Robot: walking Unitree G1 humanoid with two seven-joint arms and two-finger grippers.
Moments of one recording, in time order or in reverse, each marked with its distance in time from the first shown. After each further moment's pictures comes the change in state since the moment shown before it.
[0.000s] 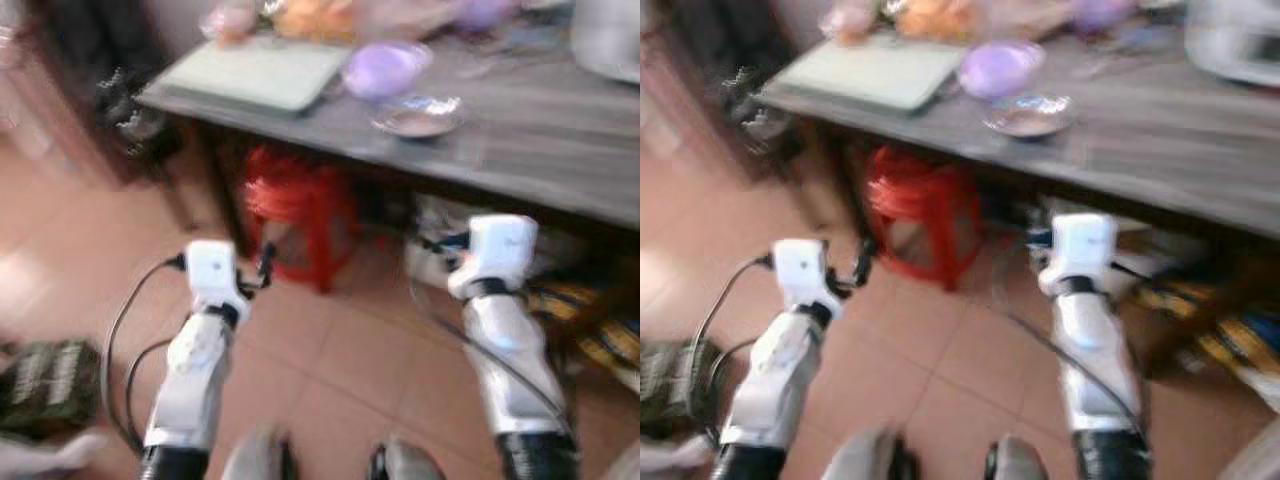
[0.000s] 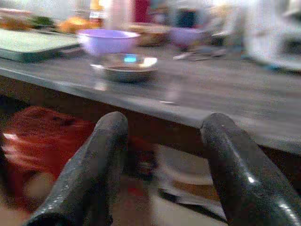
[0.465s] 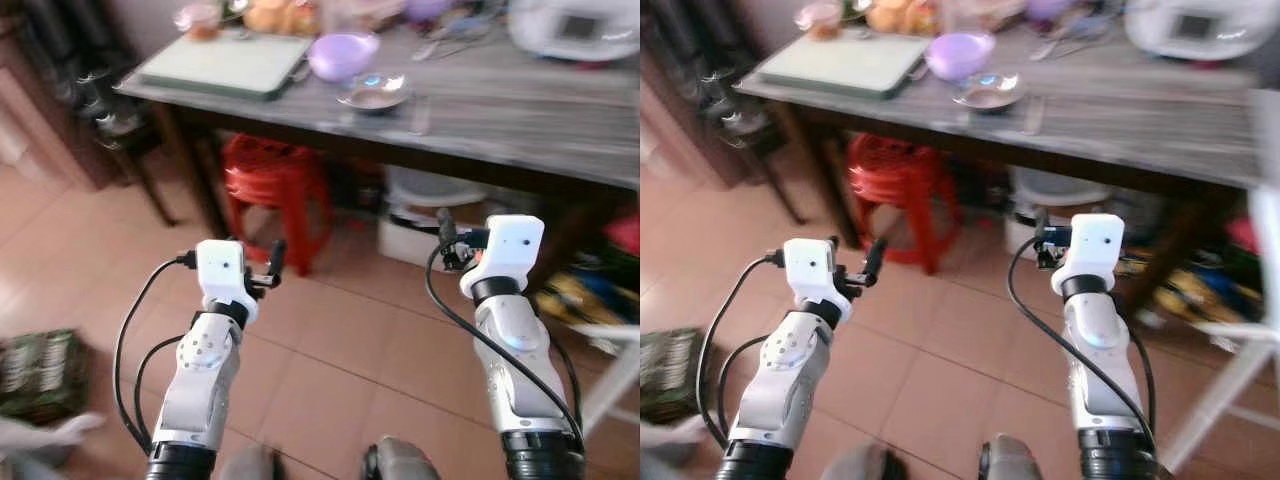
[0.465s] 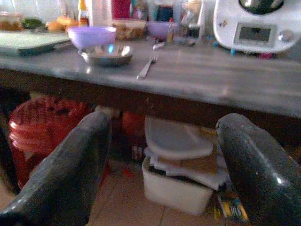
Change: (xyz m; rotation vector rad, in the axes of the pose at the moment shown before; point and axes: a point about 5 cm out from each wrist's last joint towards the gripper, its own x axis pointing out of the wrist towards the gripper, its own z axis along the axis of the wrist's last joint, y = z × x) left arm -0.003 -0.007 -0.005 -0.016 -0.009 -0.053; right arm -0.003 0.005 -0.005 0.067 0.031 0.019
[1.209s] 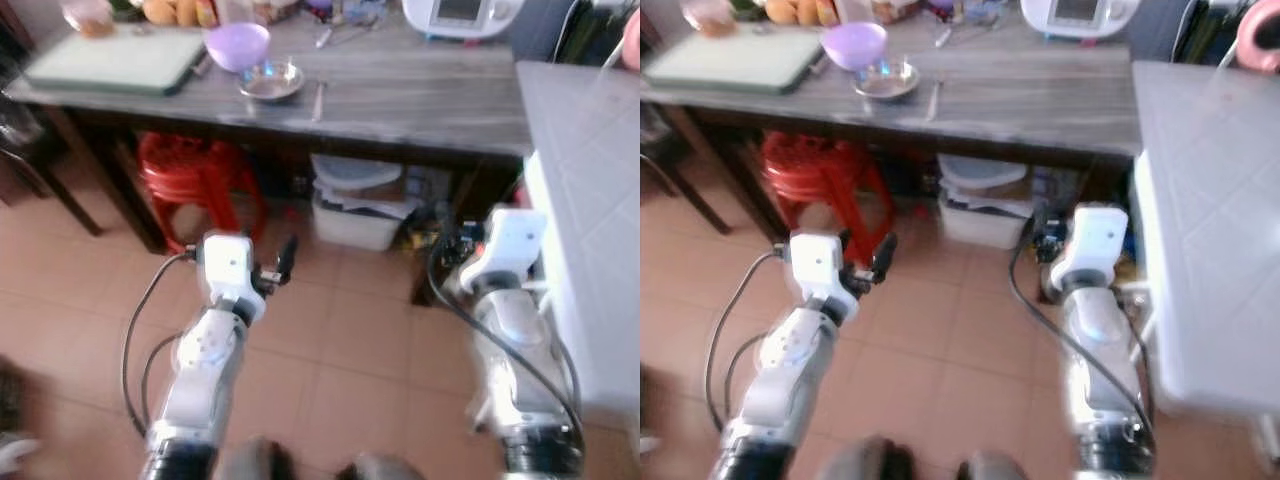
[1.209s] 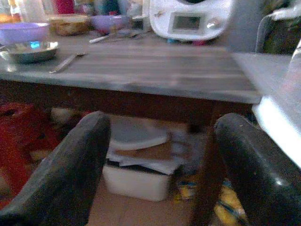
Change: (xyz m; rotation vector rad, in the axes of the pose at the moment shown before) left arm -0.003 0.003 -0.002 -0.006 -0.004 -0.027; right arm 0.006 0.012 0.008 0.055 -0.018 0.047
